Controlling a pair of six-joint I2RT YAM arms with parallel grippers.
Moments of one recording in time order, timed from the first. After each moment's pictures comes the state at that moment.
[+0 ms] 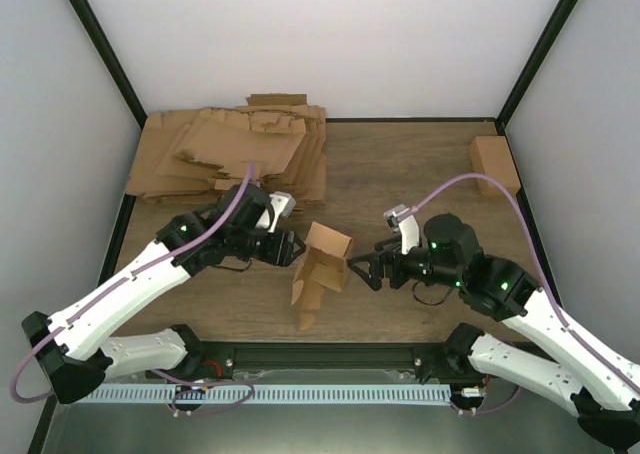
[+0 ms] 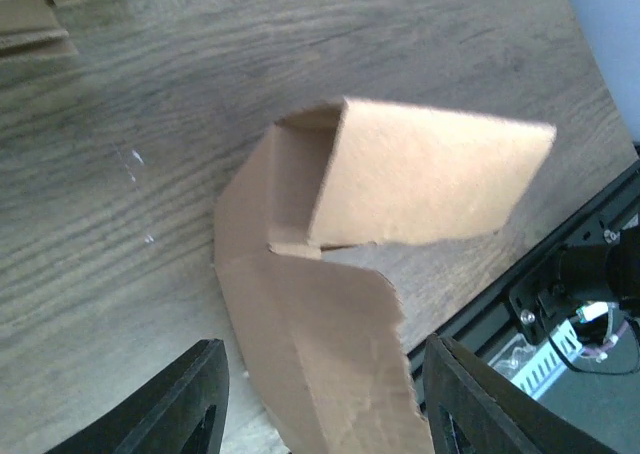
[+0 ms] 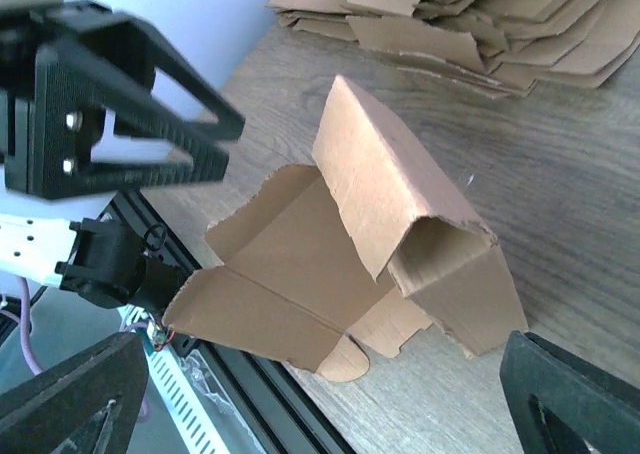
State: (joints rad) left arm -0.80 1.13 1.18 -0.90 0.17 -0.47; right arm 0.83 0.71 0.87 -0.67 -0.24 0.47
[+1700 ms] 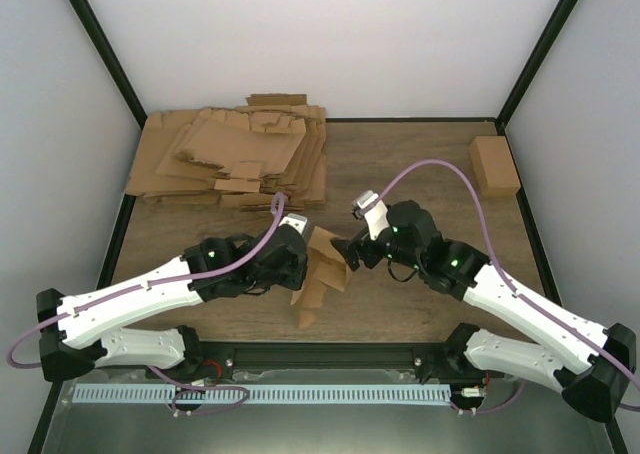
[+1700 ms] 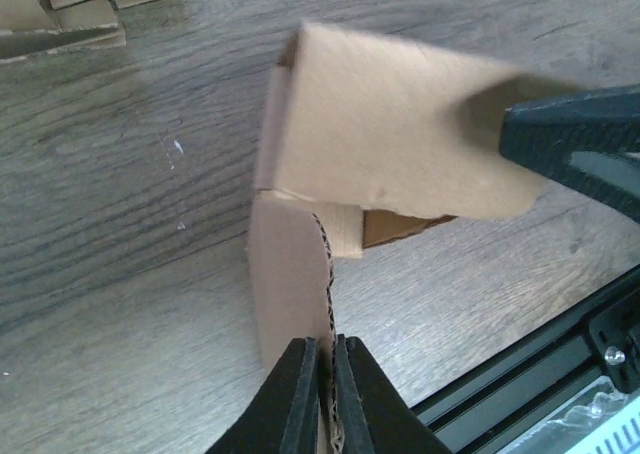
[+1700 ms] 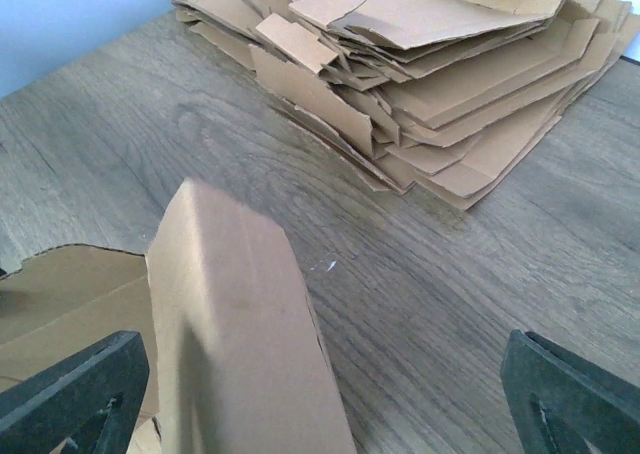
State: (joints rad) left arm -1.17 1.16 1.14 -0.90 -0.27 -0.69; right arm 0.83 0.97 0.86 -0.41 -0.02 0.06
